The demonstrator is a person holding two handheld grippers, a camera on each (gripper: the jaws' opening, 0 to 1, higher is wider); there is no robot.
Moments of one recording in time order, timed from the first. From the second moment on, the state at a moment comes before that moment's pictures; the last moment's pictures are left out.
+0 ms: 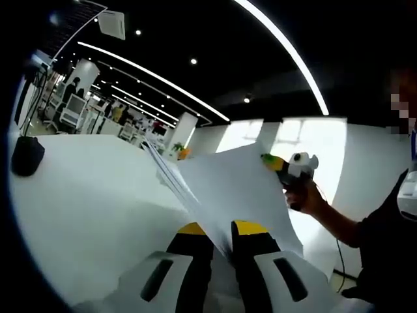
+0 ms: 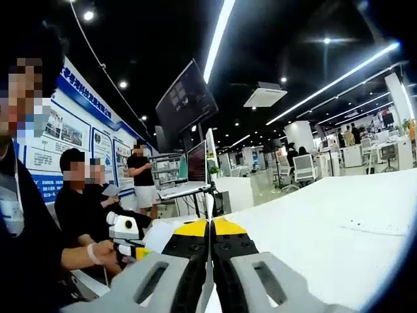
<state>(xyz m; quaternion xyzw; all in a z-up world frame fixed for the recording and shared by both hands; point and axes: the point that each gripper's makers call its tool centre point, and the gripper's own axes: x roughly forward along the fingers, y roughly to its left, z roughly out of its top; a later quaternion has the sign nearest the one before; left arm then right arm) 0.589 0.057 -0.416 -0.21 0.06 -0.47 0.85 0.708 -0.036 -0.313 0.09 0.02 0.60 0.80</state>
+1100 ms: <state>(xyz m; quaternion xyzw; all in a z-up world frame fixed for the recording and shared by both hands) 0.587 0.056 -0.418 -0.21 0.06 -0.47 0.85 0.691 -0.012 -0.317 0.10 0.02 0.62 0.78</state>
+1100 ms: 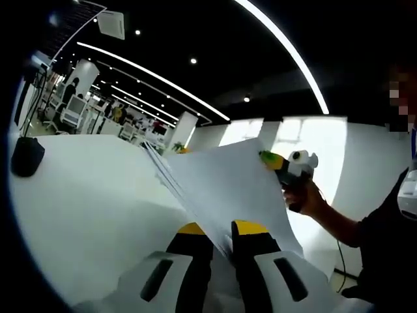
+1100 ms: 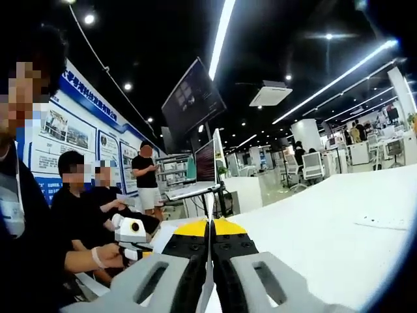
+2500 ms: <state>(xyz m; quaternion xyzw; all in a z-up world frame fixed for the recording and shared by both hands) 0.586 0.056 -0.414 -0.22 0.05 -0.48 0.85 0.685 0.005 -0.321 0.12 0.02 0.63 0.76</state>
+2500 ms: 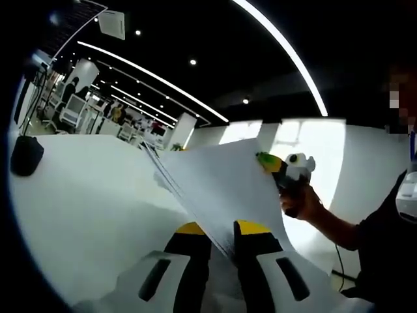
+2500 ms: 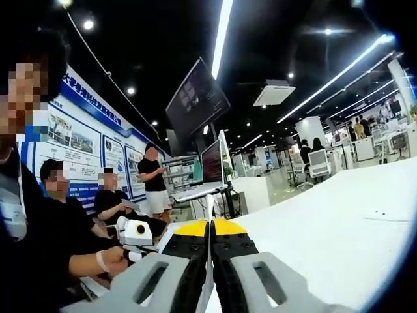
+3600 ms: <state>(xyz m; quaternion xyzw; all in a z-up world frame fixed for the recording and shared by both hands) 0.585 0.058 -0.414 -0.20 0.04 -0.49 0.85 0.723 -0.024 -0.345 0.03 0.02 0.58 0.82</state>
